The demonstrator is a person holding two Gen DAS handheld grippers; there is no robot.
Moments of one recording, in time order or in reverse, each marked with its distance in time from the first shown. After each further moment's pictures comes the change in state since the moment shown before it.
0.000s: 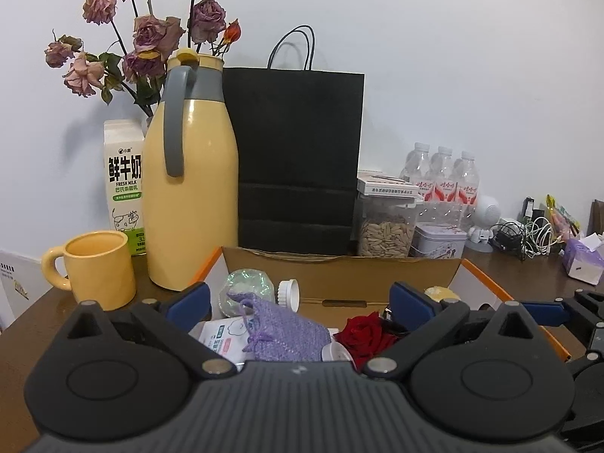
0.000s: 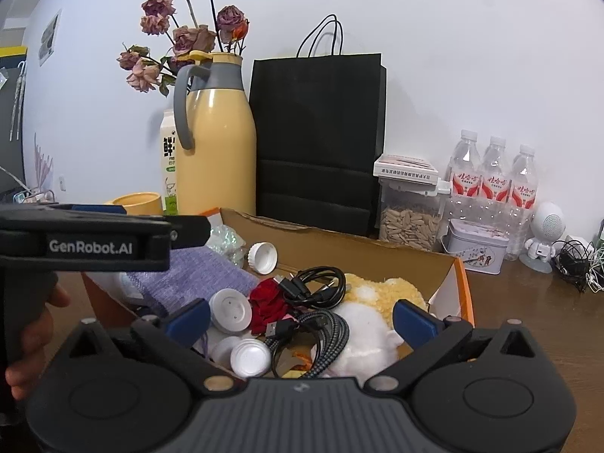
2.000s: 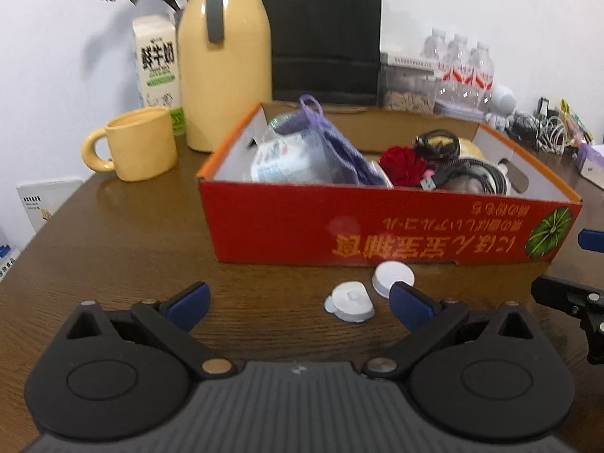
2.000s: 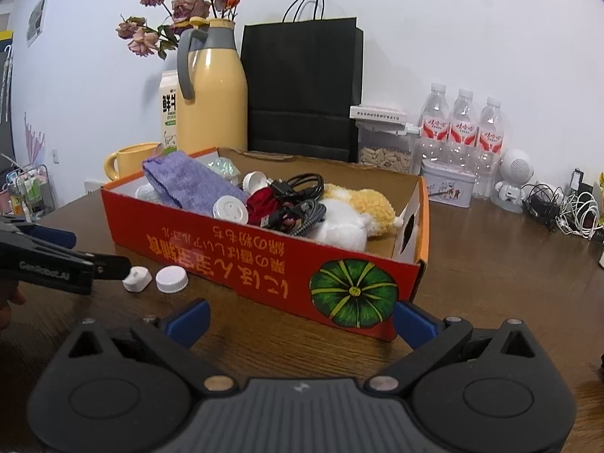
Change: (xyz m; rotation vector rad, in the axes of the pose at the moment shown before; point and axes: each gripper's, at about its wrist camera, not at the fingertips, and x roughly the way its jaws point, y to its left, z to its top) left arm -0.036 0.024 -0.068 0.041 0.346 0.060; right arm -0.062 0.000 -0.059 0.024 0.117 -0.041
